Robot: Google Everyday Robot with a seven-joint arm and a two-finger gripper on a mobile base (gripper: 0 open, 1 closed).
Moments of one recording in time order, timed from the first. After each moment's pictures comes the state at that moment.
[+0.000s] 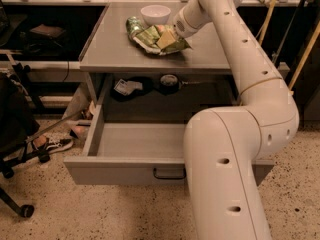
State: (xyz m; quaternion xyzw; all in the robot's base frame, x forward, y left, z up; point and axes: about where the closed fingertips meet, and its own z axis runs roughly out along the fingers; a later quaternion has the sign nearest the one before) arm 0.864 -0.051 0.858 -0.38 0.85 0.12 0.35
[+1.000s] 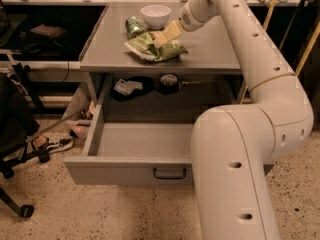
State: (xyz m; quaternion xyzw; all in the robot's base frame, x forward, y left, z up) arm 0.859 -0.062 0.887 -0.38 0.84 0.11 0.37
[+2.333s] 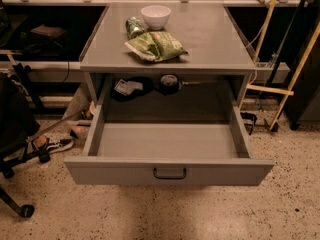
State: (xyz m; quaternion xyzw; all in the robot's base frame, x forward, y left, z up) arm 0.649 -0.248 1.166 -0.13 0.80 -0.03 0.58
